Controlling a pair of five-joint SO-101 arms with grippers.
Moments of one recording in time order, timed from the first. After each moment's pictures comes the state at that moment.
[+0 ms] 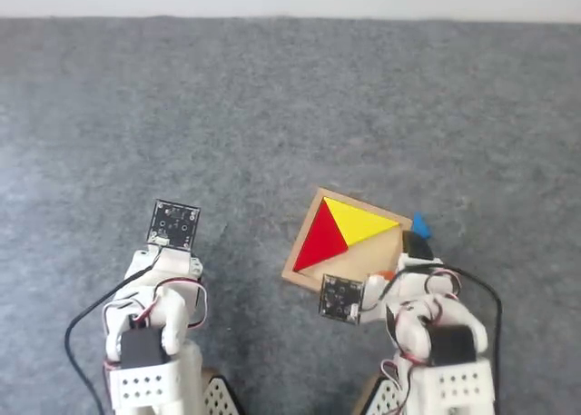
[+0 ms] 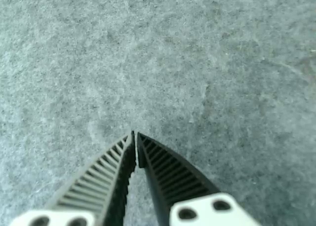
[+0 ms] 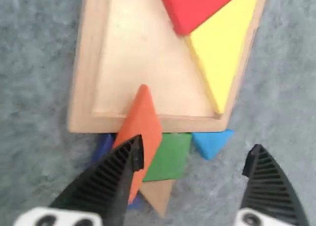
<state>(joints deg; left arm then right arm) -12.6 -103.1 96.7 66.8 -11.8 -10.8 -99.7 91.4 74.7 76.4</state>
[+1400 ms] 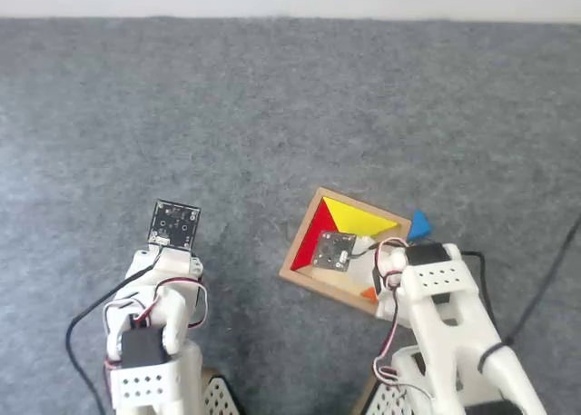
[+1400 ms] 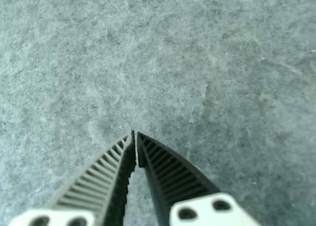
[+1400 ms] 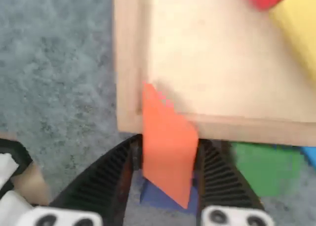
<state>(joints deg) -12.6 -103.1 96.7 66.8 -11.8 -13.6 -35.0 69.2 62.9 61.5</state>
